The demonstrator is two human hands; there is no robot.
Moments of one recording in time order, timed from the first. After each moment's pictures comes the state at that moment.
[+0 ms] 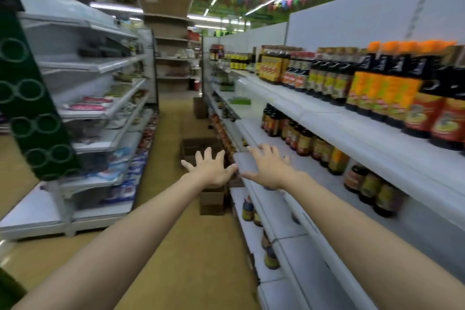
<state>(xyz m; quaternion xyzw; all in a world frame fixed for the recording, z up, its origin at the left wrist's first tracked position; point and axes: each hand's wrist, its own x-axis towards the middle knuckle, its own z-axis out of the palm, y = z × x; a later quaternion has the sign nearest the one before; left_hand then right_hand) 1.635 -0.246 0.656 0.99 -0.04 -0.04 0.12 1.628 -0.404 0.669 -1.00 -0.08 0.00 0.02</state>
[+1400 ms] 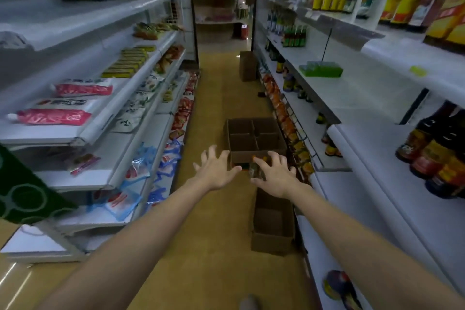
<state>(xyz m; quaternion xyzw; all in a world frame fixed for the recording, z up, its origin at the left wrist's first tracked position) 2.368 -0.024 0.522 0.98 0.05 -0.08 0.17 2.388 -0.196 0.505 -0.98 -0.12 0.12 0.09</state>
